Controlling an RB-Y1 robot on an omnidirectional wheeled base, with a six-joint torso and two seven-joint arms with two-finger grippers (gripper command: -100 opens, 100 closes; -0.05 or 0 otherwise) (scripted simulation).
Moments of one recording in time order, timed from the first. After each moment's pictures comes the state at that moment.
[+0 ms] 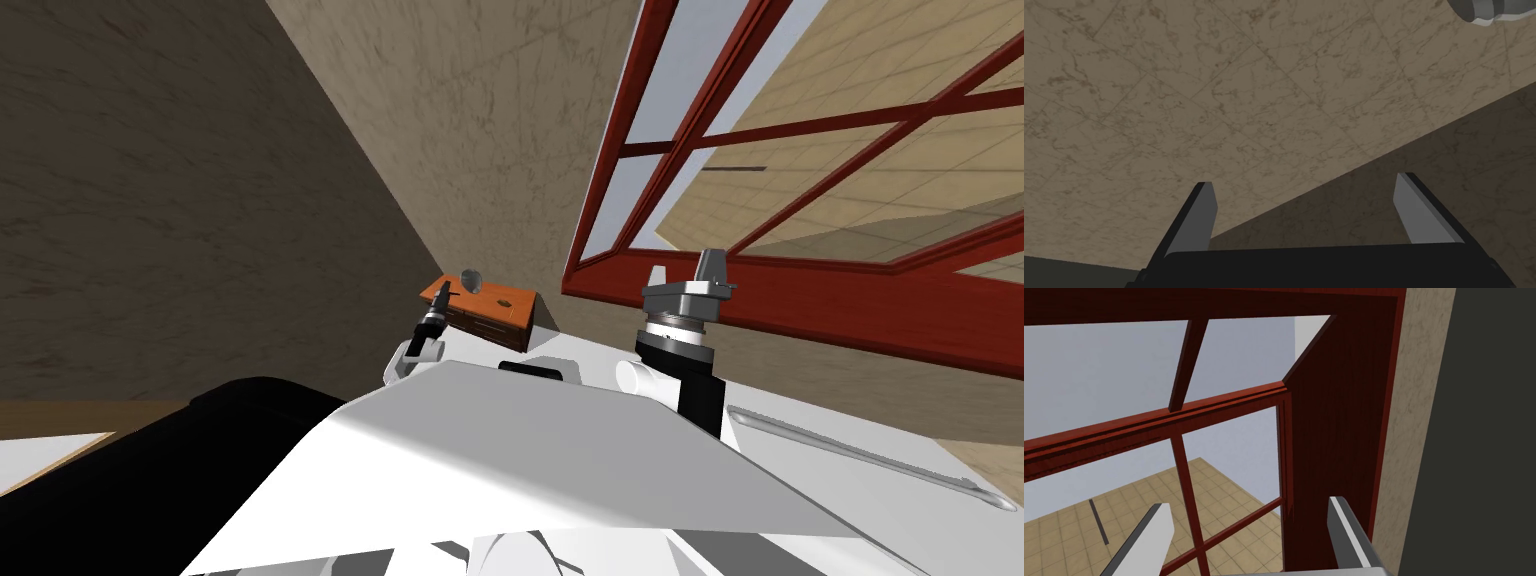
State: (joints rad) left arm 0.45 0.28 0.21 -1.98 0.01 -0.12 -0.26; right arm 0.49 0.02 -0.04 -2.34 -0.07 -0.36 -0.01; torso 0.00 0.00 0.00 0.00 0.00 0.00
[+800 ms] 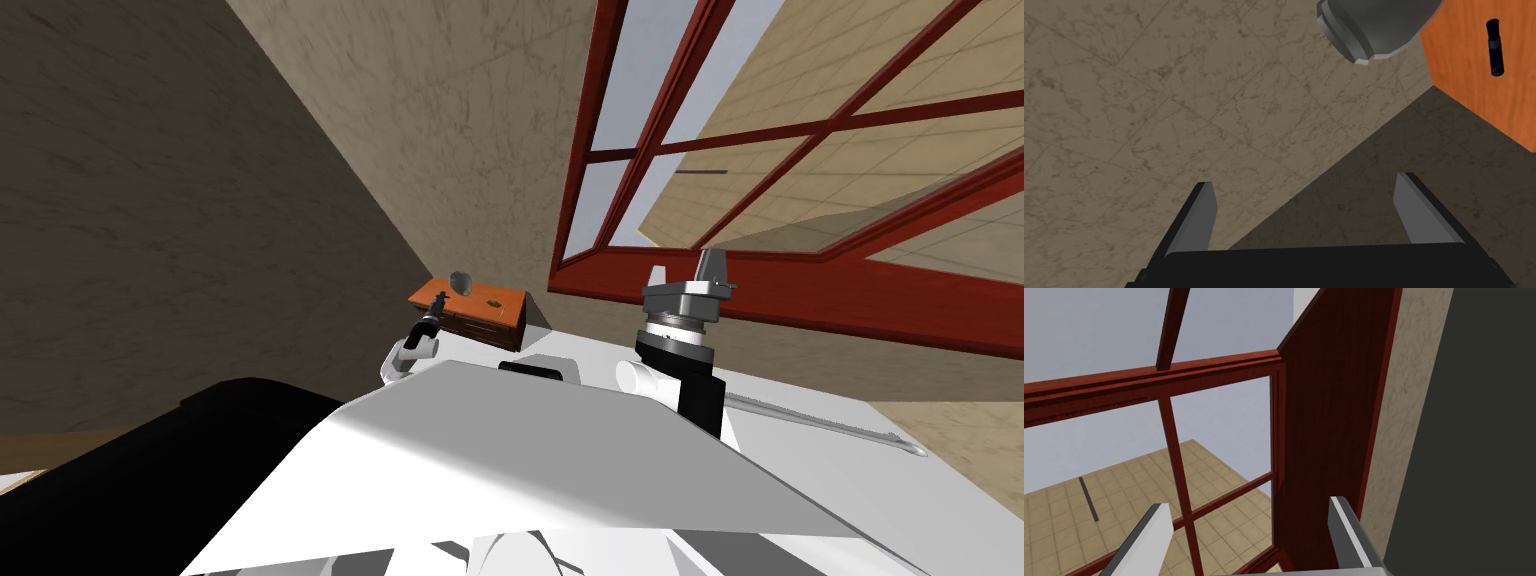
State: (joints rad) left arm 0.38 0.33 0.28 -1.79 0.05 0.08 -0.29; right arm 0.49 0.02 -0.04 -2.34 -0.07 -0.36 -0.01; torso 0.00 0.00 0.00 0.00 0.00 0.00
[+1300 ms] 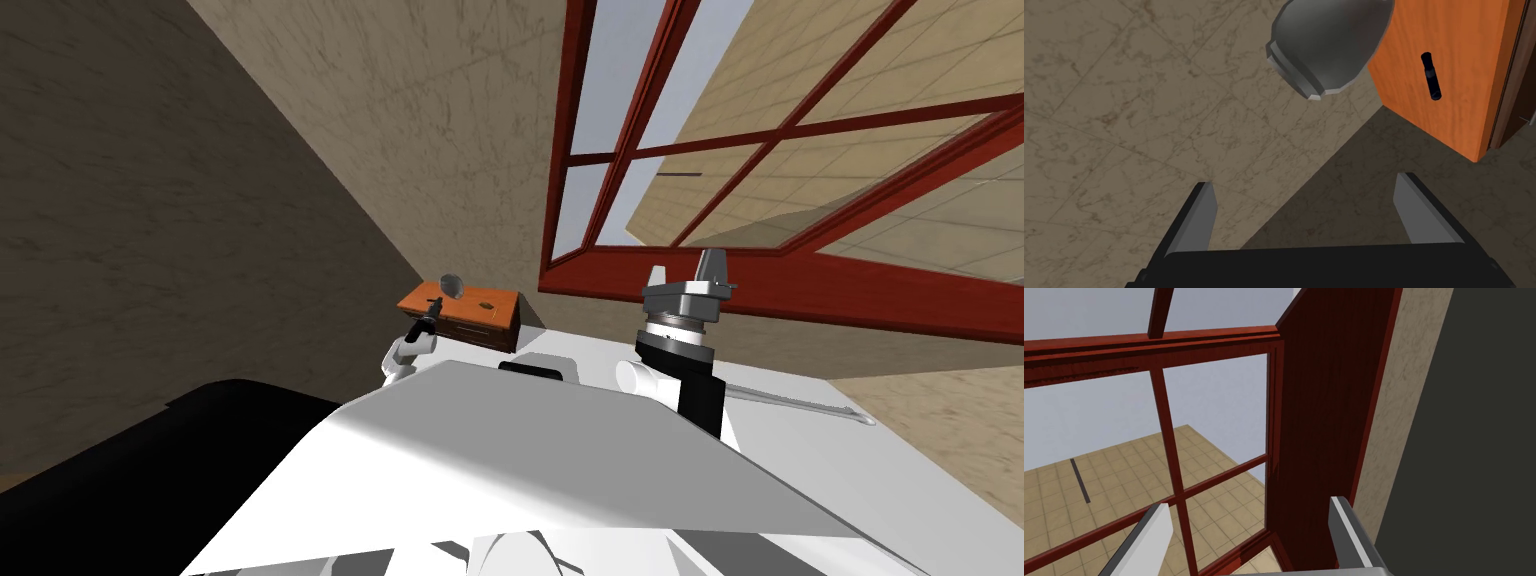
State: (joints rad) left arm 0.31 0.36 0.33 -1.65 0.06 0.22 -0.32; right arm 0.49 0.02 -0.04 -2.34 -0.07 -0.36 -0.01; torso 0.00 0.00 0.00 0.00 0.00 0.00
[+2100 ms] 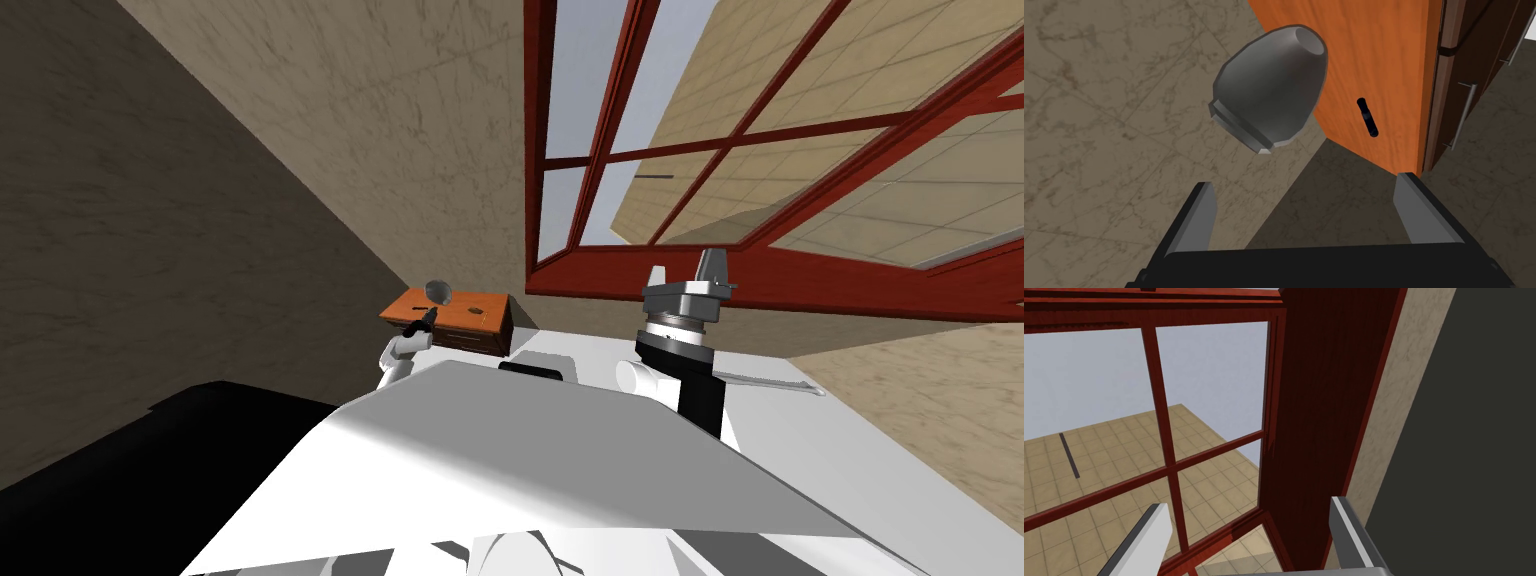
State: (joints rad) left arm 0.23 0.40 0.39 -1.49 0.10 0.42 -0.34; right arm 0.49 0.02 -0.04 -2.34 -0.07 -0.36 -0.01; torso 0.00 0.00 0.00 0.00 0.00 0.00
